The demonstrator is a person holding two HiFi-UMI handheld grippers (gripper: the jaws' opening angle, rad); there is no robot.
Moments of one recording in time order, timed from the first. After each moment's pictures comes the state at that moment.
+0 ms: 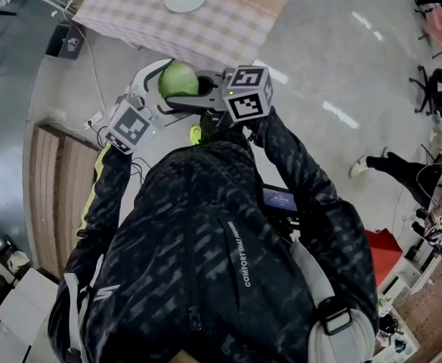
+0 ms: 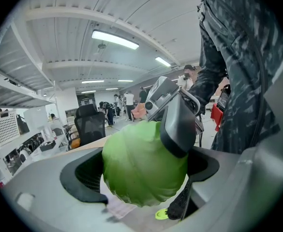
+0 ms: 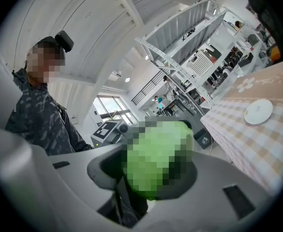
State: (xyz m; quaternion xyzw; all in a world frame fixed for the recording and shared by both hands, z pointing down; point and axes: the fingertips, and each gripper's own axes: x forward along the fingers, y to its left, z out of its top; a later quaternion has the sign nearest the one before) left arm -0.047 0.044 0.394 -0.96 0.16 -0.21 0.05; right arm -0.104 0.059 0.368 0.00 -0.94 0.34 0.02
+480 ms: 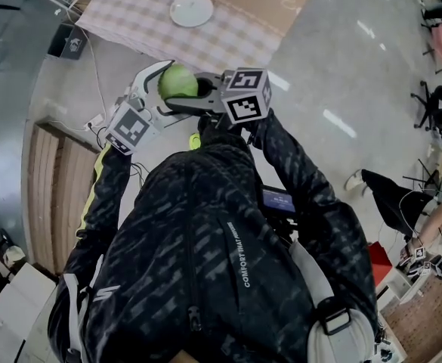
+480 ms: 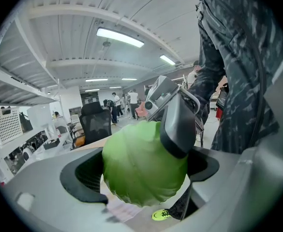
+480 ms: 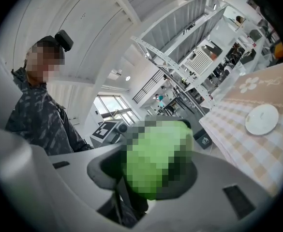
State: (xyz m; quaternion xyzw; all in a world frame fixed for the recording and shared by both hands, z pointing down) left arm -0.060 -0.018 0.400 -0.96 0.18 -0.22 0.04; right arm -0.117 -0.001 0.374 -0.01 -0.94 0.35 0.03
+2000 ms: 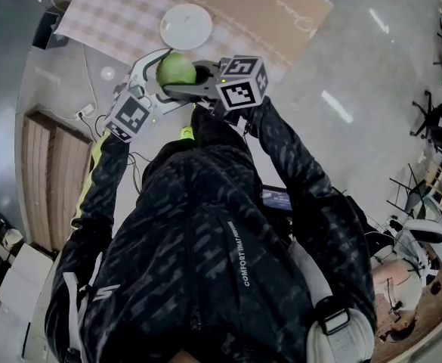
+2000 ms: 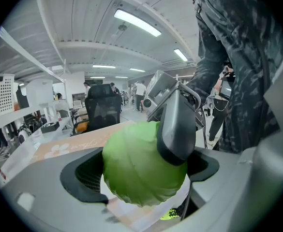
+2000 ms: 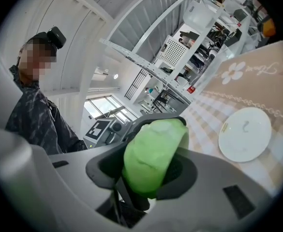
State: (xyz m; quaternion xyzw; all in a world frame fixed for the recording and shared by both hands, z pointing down) left arm -0.046 -0.195 0.488 -0.95 0.18 -0.24 -0.04; right arm -0.103 -0.185 0.458 -0.02 -0.90 0.43 0.07
